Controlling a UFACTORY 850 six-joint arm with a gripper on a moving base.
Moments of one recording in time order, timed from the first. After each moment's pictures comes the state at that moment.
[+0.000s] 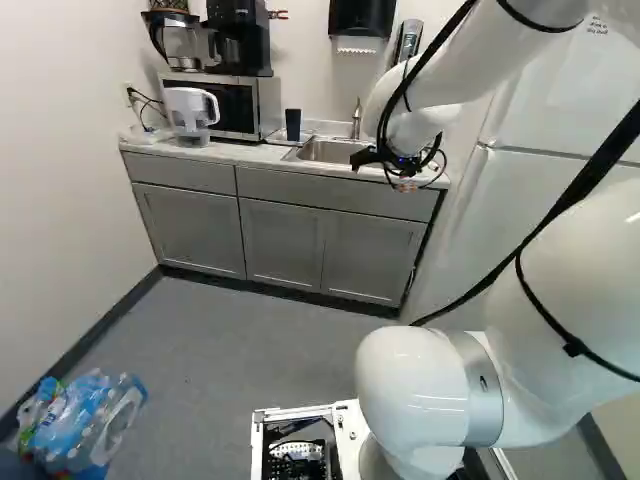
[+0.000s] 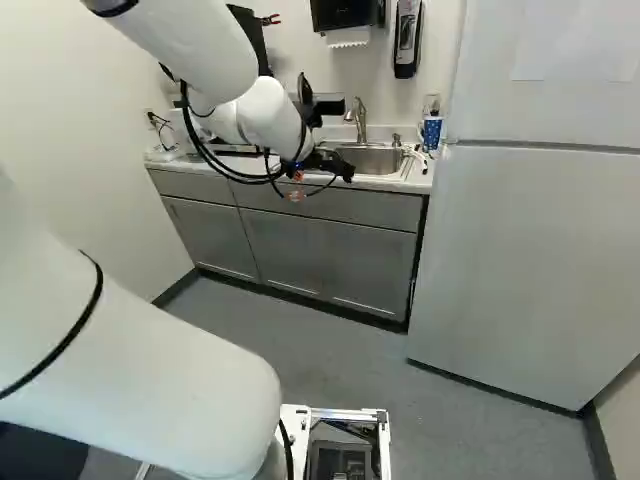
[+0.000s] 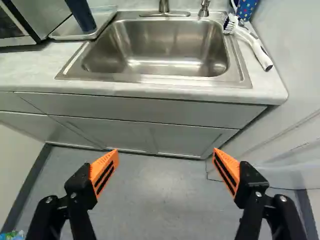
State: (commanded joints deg) arm -9.4 12.6 -39.3 0.0 -0.7 1.7
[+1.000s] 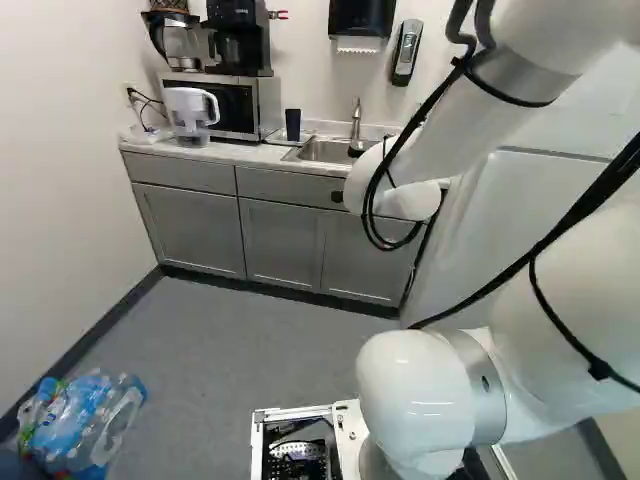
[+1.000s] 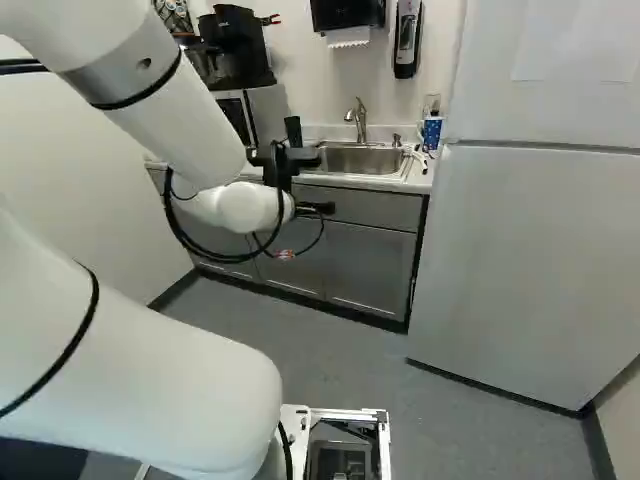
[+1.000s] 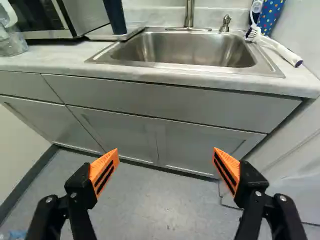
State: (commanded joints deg) arm -3.8 14.6 -18.8 0.0 29.6 0.7
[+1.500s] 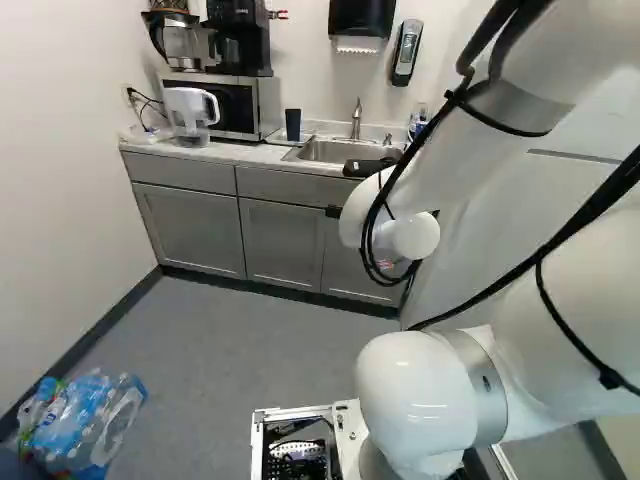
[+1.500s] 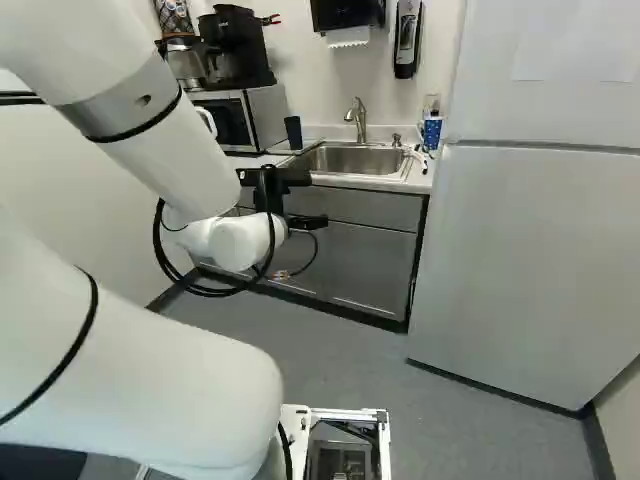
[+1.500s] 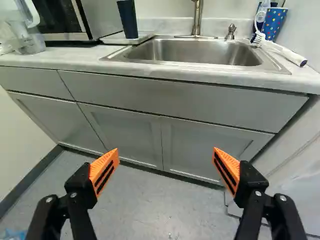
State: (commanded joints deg) arm -1.8 15.3 -11.5 0.0 40.4 0.3
